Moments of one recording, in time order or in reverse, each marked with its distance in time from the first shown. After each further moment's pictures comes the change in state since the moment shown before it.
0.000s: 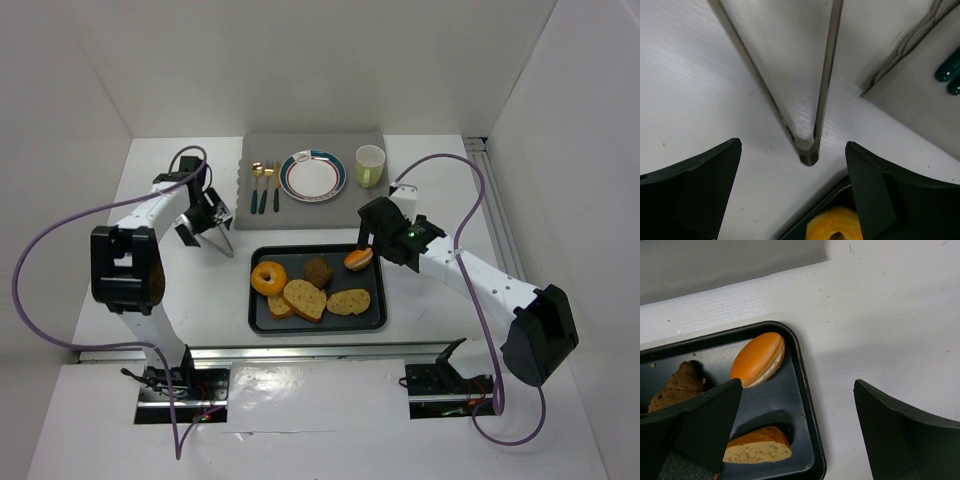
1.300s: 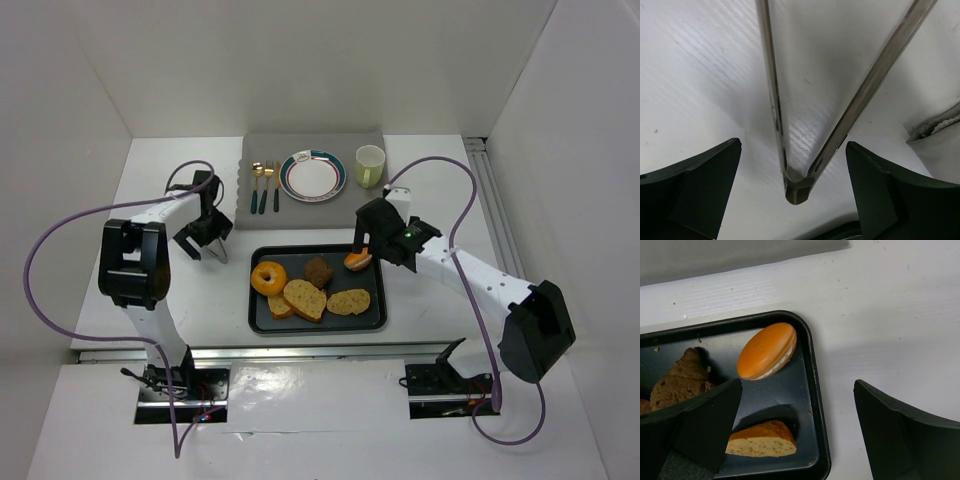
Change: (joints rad) left arm -0.046 0.070 -0.070 0.031 -0.212 -0.285; right arm 0.000 0.025 -0.015 0.038 -0.076 -0.037
